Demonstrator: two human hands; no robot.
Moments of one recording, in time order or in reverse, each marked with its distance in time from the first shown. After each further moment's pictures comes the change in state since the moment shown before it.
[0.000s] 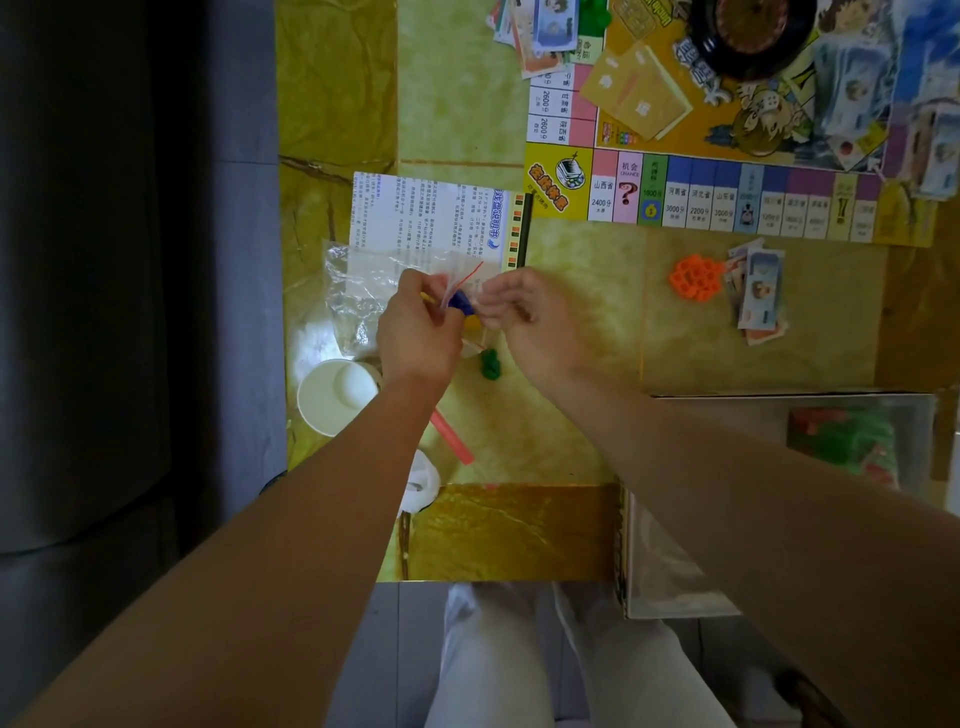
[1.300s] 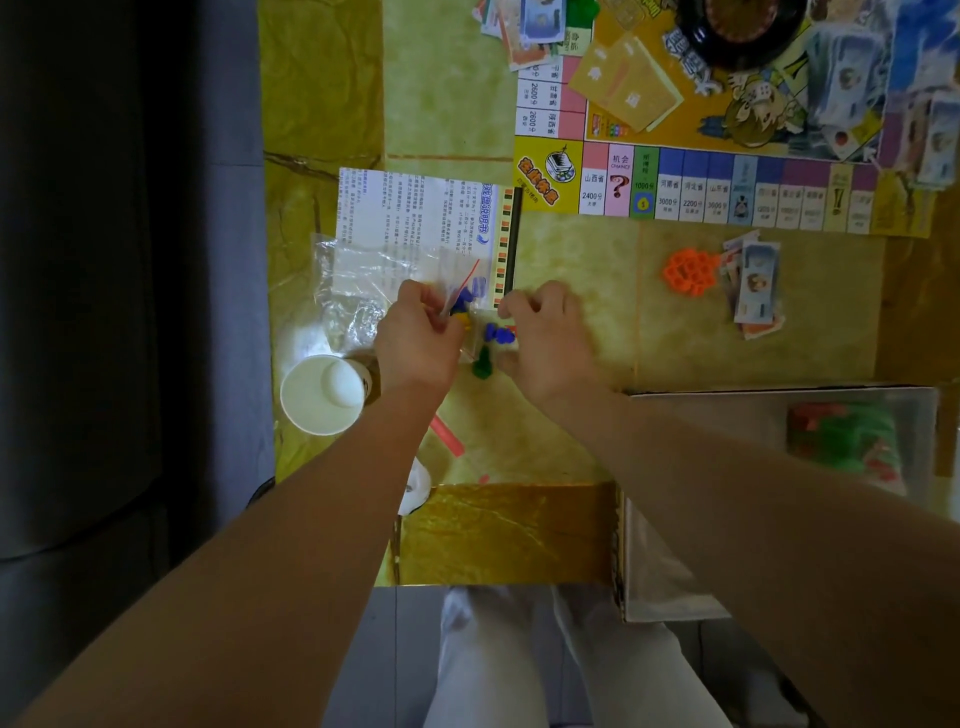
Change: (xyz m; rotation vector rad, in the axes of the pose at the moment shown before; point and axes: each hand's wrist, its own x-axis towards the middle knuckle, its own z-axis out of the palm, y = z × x) left_hand -0.005 -0.005 0.011 0.095 -0.022 -0.012; right_hand 0.002 0.036 -0.022 -1.027 -0.033 -0.171
